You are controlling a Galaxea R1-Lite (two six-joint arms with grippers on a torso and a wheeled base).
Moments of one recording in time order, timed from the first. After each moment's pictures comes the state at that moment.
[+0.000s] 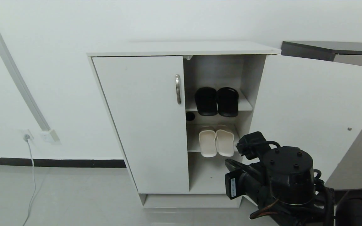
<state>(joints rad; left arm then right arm) 0.08 0.09 0.00 0.00 -0.01 0.00 0.93 1.77 -0.64 -0.83 -0.51 0.18</state>
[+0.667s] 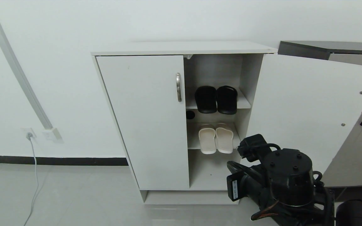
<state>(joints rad) 0.08 0.09 0.00 0.00 -0.01 0.00 0.93 1.77 -0.62 -0.83 -0.50 0.18</state>
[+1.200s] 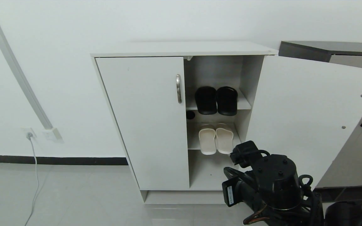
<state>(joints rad) 0.08 0.09 0.00 0.00 -0.01 0.00 0.92 1.82 -0.63 -0.83 -0.51 0.18</state>
